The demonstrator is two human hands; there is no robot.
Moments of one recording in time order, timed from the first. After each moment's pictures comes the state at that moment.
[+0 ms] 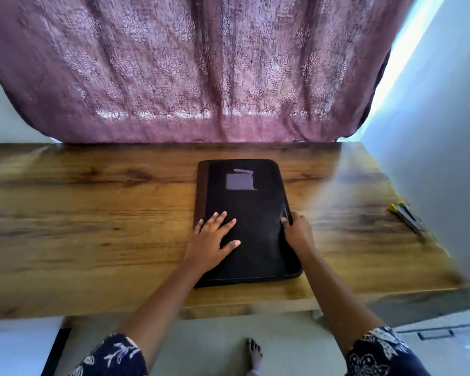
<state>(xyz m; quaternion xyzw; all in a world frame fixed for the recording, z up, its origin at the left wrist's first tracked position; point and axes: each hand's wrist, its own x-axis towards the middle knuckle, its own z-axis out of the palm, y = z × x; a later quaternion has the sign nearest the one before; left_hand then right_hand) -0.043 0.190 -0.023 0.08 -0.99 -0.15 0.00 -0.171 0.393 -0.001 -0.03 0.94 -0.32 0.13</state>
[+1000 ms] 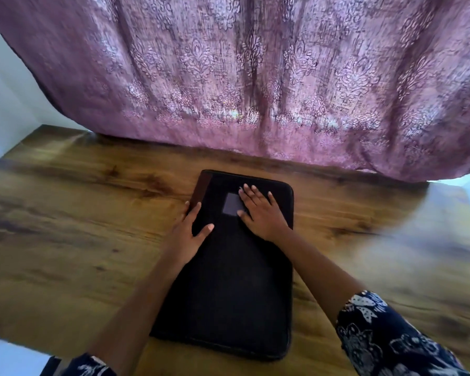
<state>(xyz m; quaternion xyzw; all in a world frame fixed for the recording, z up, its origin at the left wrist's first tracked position) -0.118 0.083 -0.033 0.38 -0.86 -0.32 0.10 -0.306 0.210 -0.022 -0.51 0.85 -0.08 0.12</state>
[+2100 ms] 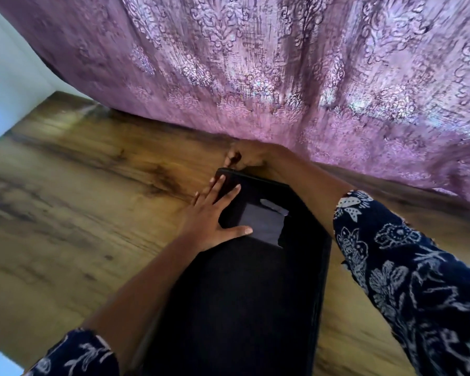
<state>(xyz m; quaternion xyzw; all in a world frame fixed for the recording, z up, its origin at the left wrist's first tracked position) -0.187 0.040 -0.033 0.30 -0.94 -0.16 0.00 -0.420 0.011 -0.001 -0.65 0.65 -0.12 0.37</state>
